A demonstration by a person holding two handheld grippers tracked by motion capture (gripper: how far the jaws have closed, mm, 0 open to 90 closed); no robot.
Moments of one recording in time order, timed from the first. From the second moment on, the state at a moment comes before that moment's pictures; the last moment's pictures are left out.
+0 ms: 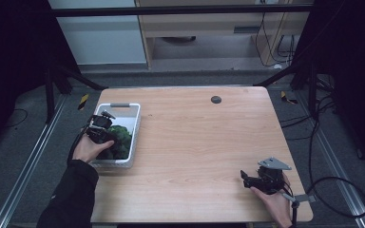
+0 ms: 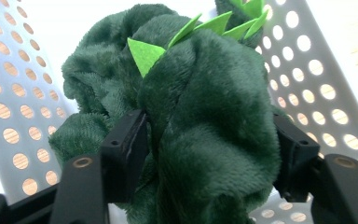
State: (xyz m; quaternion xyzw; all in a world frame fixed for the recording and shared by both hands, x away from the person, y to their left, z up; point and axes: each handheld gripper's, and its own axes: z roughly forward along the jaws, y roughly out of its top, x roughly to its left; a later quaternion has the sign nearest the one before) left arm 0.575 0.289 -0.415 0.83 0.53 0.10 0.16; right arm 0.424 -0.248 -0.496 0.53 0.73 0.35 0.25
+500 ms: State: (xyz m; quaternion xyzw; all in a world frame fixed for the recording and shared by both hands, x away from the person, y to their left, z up) left arm 0.575 0.287 -0.419 0.83 0.53 0.10 0.15; right arm 0.424 -0.248 -0.496 0.53 0.73 0.35 0.25
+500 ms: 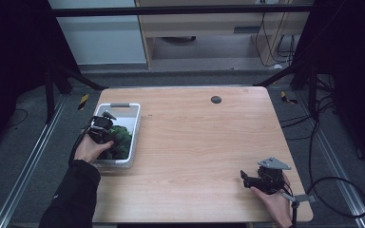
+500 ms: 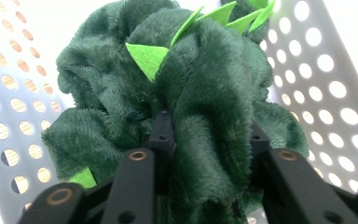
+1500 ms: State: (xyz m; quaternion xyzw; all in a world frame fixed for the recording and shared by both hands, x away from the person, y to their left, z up) left arm 0.540 0.295 -0.344 0.83 0.49 0.16 0.21; right arm 0.424 -0.248 -0.496 0.53 0.73 0.34 0.25
